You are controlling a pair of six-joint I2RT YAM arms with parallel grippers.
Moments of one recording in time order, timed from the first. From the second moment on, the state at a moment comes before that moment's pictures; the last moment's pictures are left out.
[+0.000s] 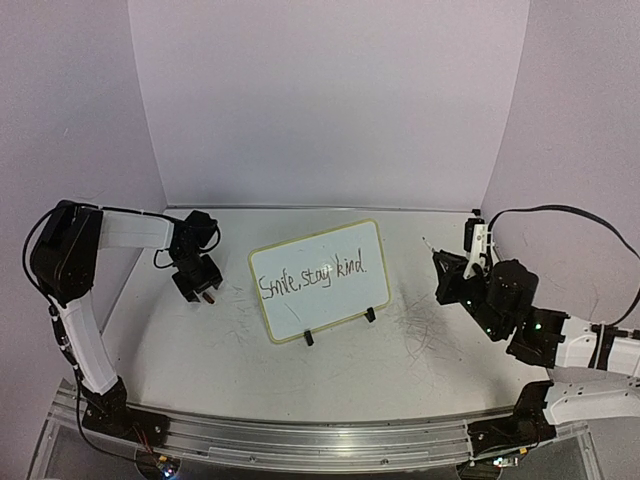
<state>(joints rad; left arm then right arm) -0.38 1.83 1.18 -0.64 -0.07 -1.06 0.86 0.89 0.46 0.30 0.54 0.24</state>
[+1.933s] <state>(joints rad) -0.65 1.36 0.84 0.77 0.18 -1.10 1.04 1.63 1.06 0.69 0.07 0.41</state>
